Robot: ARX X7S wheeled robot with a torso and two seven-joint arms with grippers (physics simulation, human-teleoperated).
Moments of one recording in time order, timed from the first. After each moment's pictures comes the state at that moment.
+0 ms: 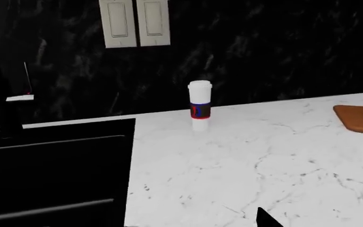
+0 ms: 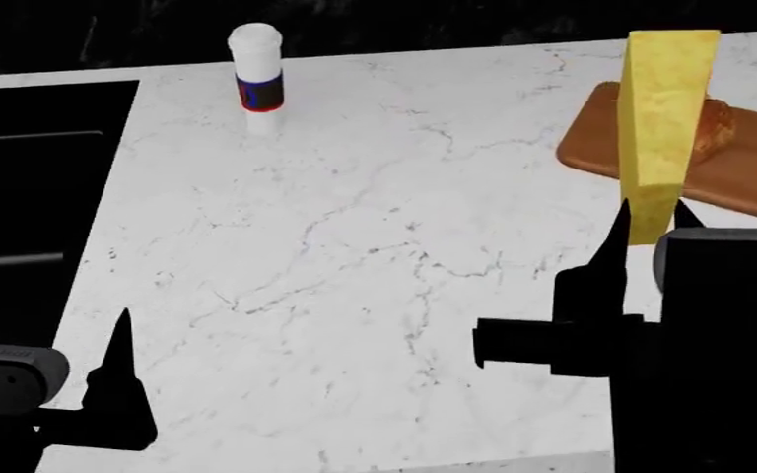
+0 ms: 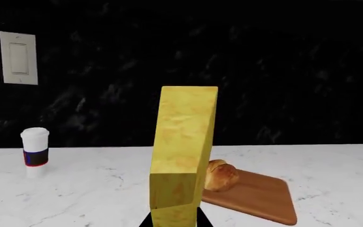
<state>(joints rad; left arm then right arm) -0.26 -0.28 0.14 0.56 -0.35 -0.72 -0.29 0.63 0.60 -0.05 -0.80 1.13 1.08 0.93</state>
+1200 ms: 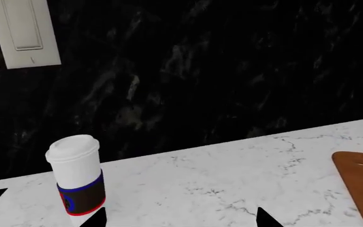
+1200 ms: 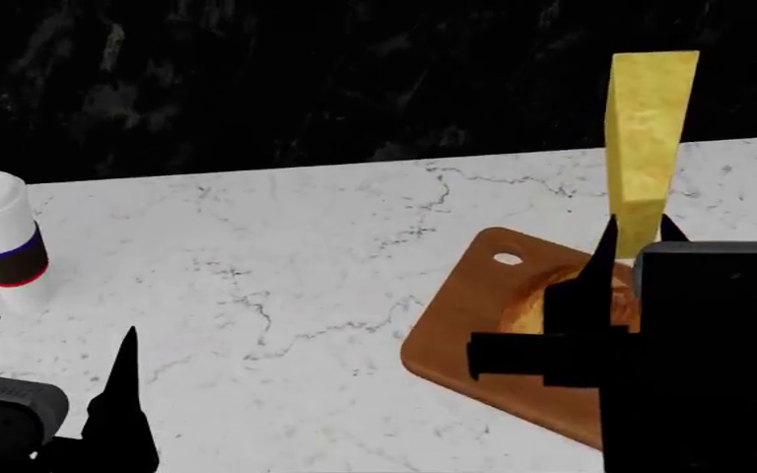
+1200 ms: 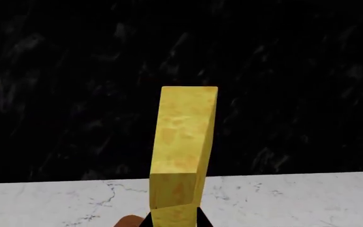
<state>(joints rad) -0.21 -0.34 0.17 0.66 -0.37 -0.71 -0.31 0.60 0.62 -0.11 -0.77 1.06 1.03 0.89</state>
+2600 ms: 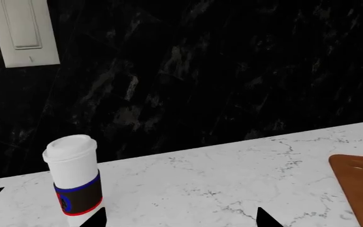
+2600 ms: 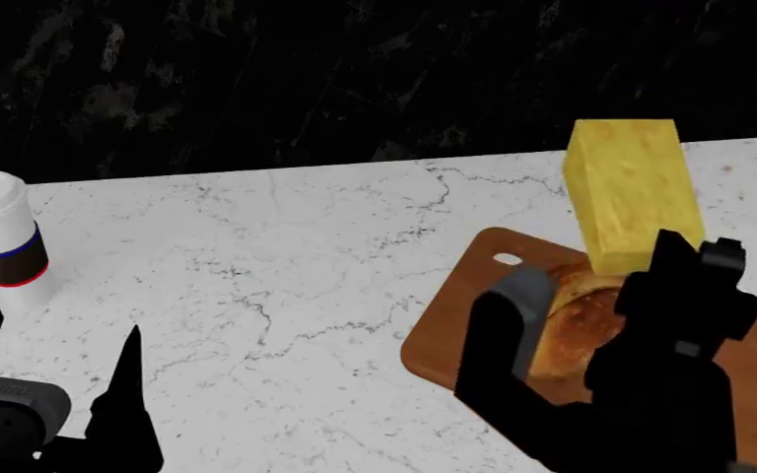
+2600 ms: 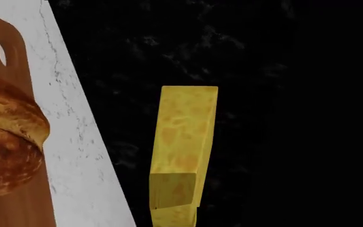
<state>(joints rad) -0.21 -0.34 0.19 0.66 -0.39 -0.70 -0.33 1.44 0.80 -1.48 -0.59 1.01 1.54 1.18</state>
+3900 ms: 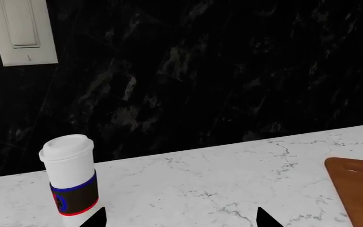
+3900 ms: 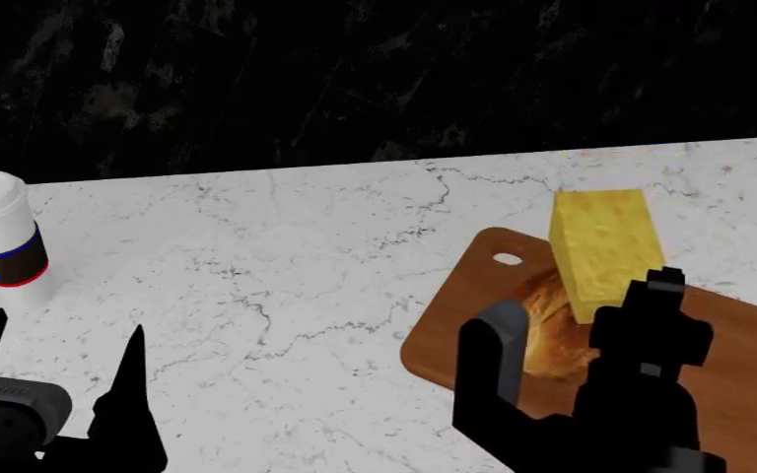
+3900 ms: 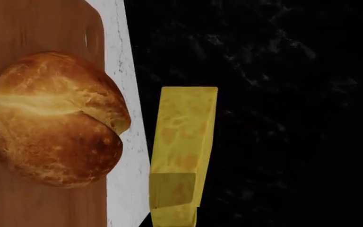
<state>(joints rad) -0.21 -0.34 0.20 0.66 -0.41 -0.69 -0.35 1.51 0.73 -1.78 -0.39 0.98 1.35 1.08</state>
